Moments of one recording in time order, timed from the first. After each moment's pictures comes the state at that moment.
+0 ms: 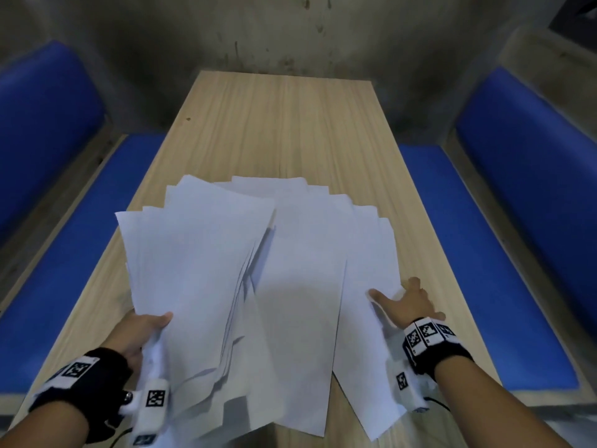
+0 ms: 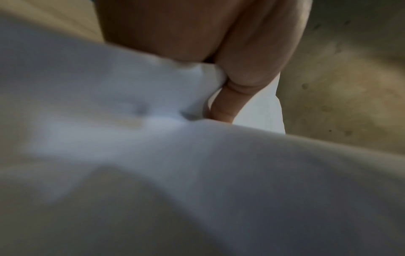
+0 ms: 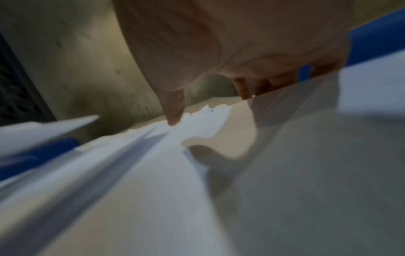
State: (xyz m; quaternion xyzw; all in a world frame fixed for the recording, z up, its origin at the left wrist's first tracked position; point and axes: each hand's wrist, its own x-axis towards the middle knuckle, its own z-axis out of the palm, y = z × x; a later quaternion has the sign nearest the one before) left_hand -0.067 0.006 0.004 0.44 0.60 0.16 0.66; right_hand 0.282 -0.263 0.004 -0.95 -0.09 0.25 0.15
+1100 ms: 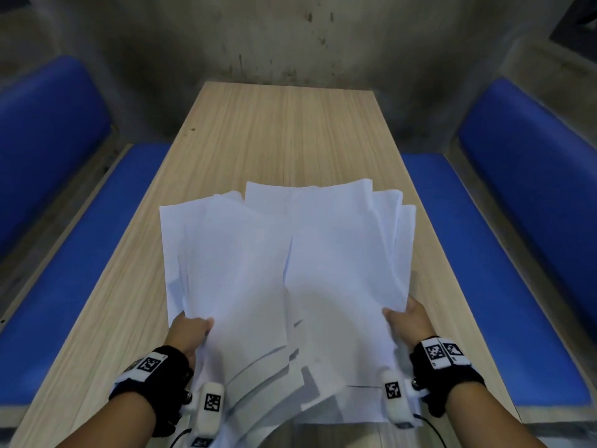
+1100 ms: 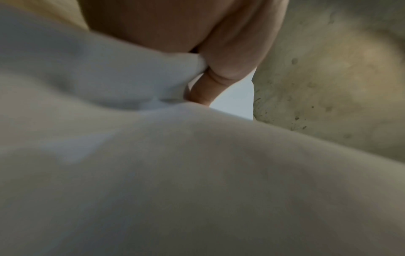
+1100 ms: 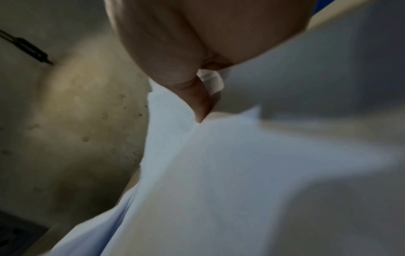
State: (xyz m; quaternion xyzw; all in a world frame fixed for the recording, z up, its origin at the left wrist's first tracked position) left_hand -0.006 -0.013 -0.022 0.45 0.63 0.16 0.61; right_hand 0.270 -0.255 0.007 -0.80 -0.01 0.30 0.52
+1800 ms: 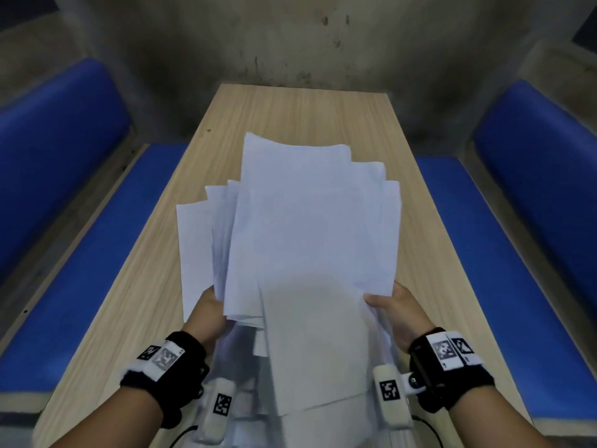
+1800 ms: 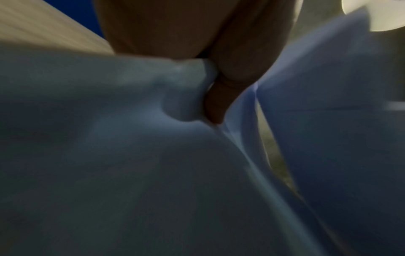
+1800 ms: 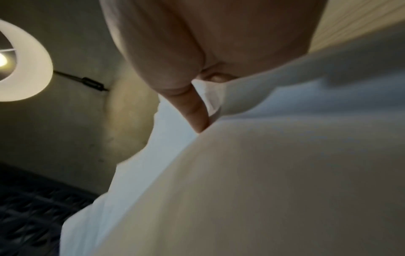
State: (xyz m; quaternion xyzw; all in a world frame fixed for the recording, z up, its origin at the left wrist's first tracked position) left_hand 0.008 -0.029 0.040 0.56 0.49 0.17 0.65; right_hand 0.240 -0.220 0.054 -0.68 -0.12 0.41 0.59
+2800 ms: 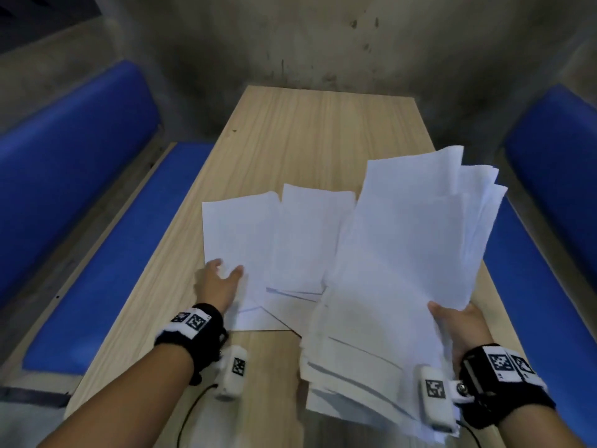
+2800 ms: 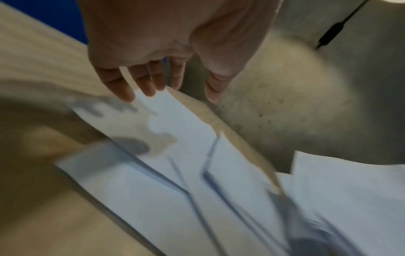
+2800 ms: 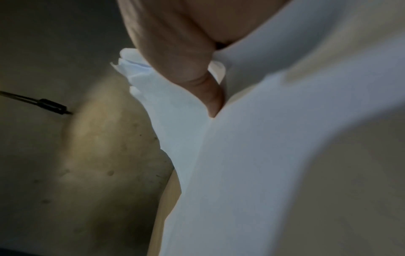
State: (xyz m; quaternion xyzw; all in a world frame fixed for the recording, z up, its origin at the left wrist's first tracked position) left_hand 0.011 0.021 0.026 0.60 0.63 0.21 0.45; right_hand 0.276 -0.247 0.032 -0.75 0.03 0.27 0.60
